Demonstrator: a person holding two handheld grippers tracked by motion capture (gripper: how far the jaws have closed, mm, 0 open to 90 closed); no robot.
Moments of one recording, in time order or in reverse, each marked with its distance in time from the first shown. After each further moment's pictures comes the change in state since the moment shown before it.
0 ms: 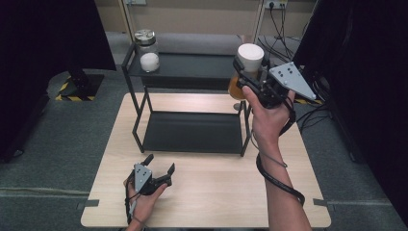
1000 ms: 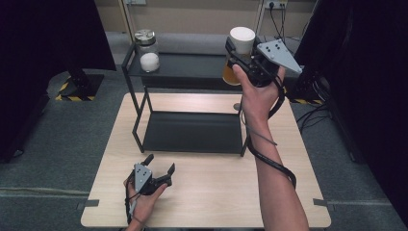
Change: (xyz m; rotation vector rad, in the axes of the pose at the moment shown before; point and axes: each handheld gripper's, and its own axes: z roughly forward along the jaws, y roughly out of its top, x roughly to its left) left arm 0.001 0.000 0.000 0.002 -0.003 -0.001; right arm 0.005 0.016 0.048 0.042 -0.038 0.002
